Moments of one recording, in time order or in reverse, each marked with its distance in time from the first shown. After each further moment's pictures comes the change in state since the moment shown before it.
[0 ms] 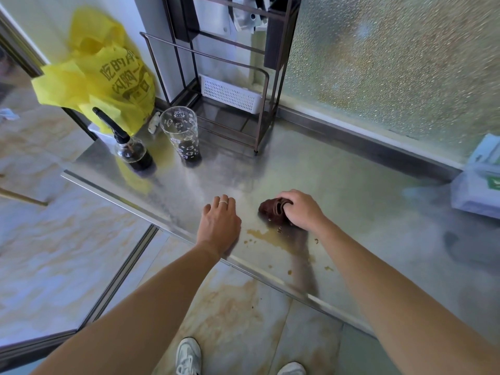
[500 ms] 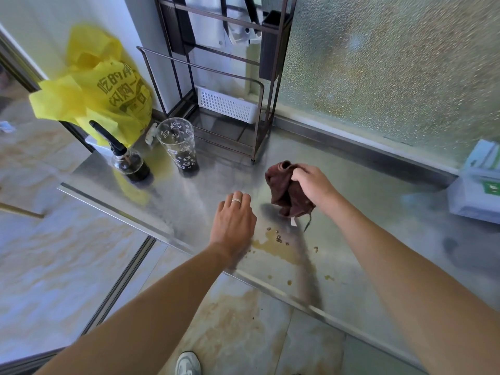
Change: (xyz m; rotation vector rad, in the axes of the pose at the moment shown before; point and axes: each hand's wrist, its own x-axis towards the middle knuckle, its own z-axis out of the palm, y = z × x) left_hand 0.022 0.031 -0.028 -0.263 0.220 0.009; right_hand 0.022 -0.027 -0.065 0.445 0.173 0.006
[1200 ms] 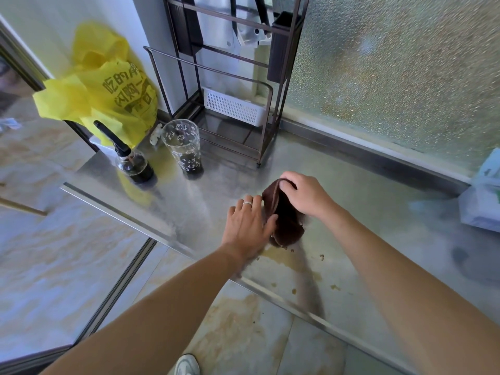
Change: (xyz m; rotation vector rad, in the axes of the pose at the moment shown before) left_hand 0.010 0.011 0.009 -0.090 -0.149 -0.046; right_hand 0.010 0.006 0.023 -0.433 -0.062 -0.265
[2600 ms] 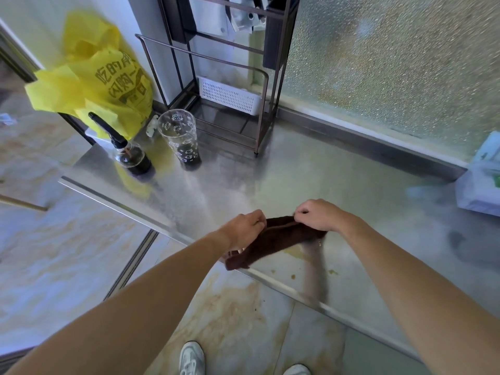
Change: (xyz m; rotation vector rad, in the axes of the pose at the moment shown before) left_hand -0.008 -0.020 -0.011 -0.401 -0.679 -0.088; right_hand -0.040 0.065 0.016 -0.200 -0.459 0.242
